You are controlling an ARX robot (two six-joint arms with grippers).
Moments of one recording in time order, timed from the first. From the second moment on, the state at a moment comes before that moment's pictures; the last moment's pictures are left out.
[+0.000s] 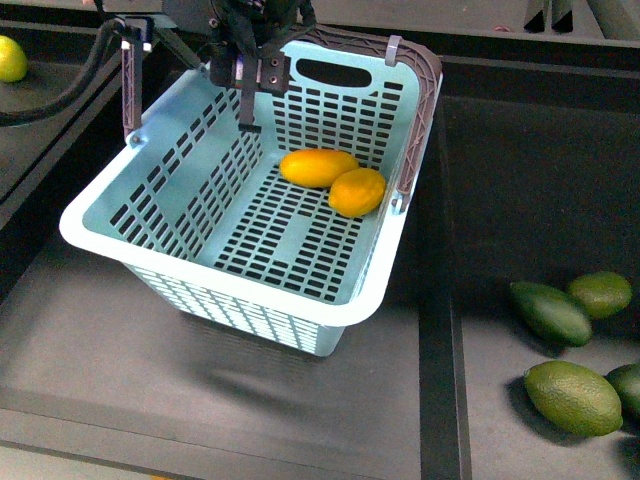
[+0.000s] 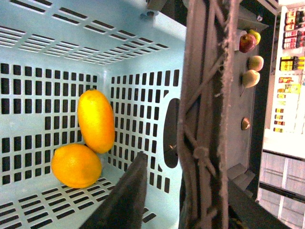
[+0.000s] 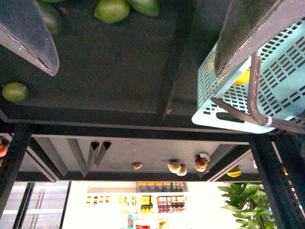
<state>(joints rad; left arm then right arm) -0.50 2.17 1.49 -0.06 -0.53 -1.78 0.00 0.00 0.02 0.00 0.00 0.00</state>
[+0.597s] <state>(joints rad) -0.42 1.66 0.68 0.79 -0.39 -0.75 0.00 0.00 0.02 0.00 0.00 0.00</state>
